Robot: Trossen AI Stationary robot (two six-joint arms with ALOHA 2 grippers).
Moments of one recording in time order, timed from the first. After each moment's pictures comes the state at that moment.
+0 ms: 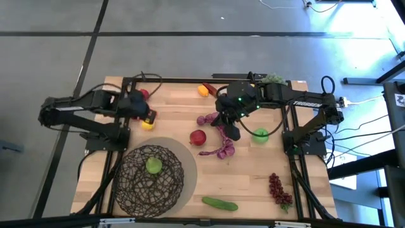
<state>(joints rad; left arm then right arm) 0.07 0.93 1.10 -1.20 -0.39 -1.07 -0.02 1.58 1.73 -0.85 -0.26 0.15</state>
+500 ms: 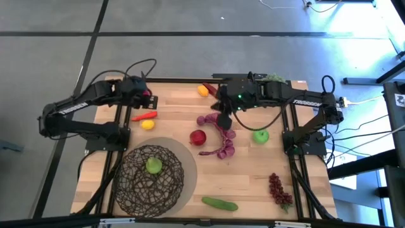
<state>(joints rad) 0.41 0.96 1.10 -1.10 -0.22 -0.96 -0.05 1.58 1.73 -0.84 0.12 0.22</state>
